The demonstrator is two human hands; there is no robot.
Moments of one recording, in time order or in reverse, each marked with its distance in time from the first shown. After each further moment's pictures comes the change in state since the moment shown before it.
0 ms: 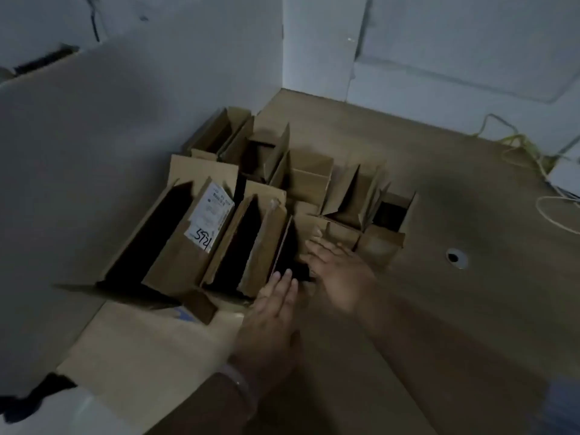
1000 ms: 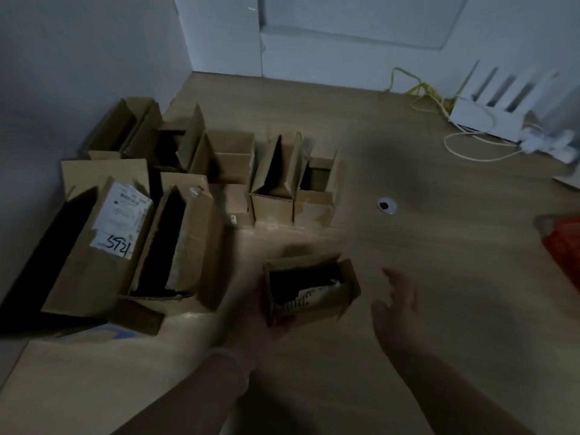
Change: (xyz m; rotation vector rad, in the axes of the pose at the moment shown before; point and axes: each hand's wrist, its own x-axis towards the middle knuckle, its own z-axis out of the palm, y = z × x) left_hand 0.022 0.033 0.073 -0.778 -0.154 -0.190; right_hand -0.183 0.033 0.067 0.754 0.640 0.898
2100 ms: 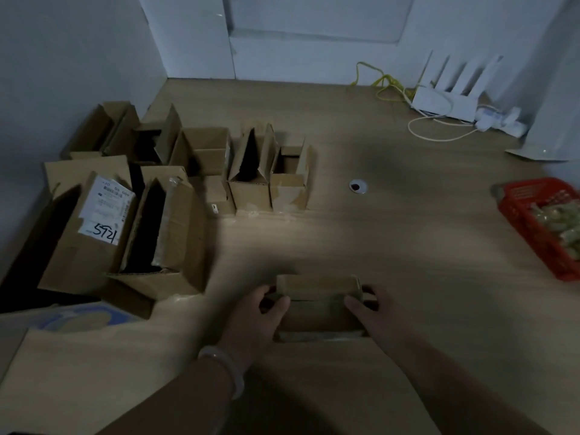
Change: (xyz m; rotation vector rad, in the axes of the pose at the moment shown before) left_hand -0.057 0.029 0.015 0.066 -0.031 -0.056; right_hand -0.050 0.038 -0.029 0.158 -0.254 0.298
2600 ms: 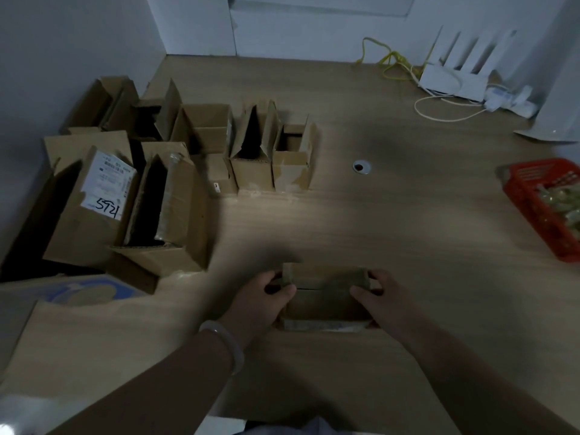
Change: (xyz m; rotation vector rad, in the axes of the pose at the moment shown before) left_hand -0.007 -0.003 0.002 0.013 -0.078 -0.057; right_hand -0.013 0.006 -0.004 -0.028 -0.058 0.051
